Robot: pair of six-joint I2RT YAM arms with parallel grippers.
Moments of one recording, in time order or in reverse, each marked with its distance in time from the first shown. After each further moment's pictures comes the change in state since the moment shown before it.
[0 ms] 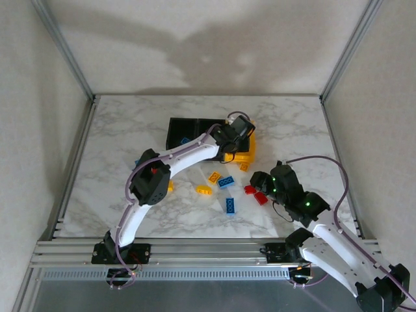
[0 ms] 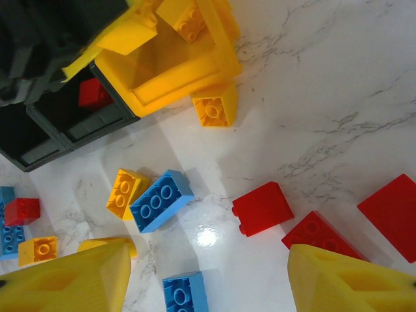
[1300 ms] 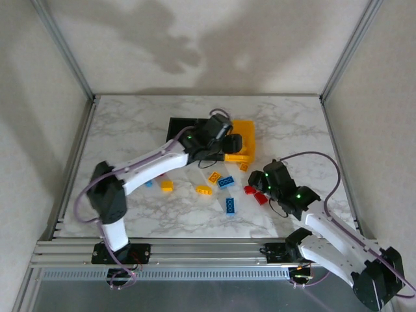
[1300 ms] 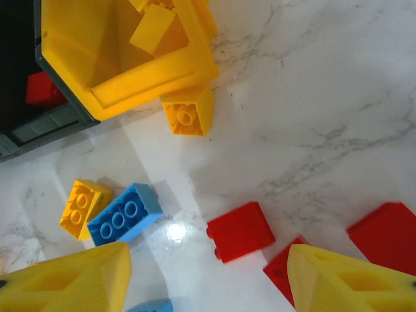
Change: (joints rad) left arm 0.000 -0.590 -0.549 0.178 0.080 0.030; right arm -0.005 0.212 0.013 0.106 0.049 -0.062
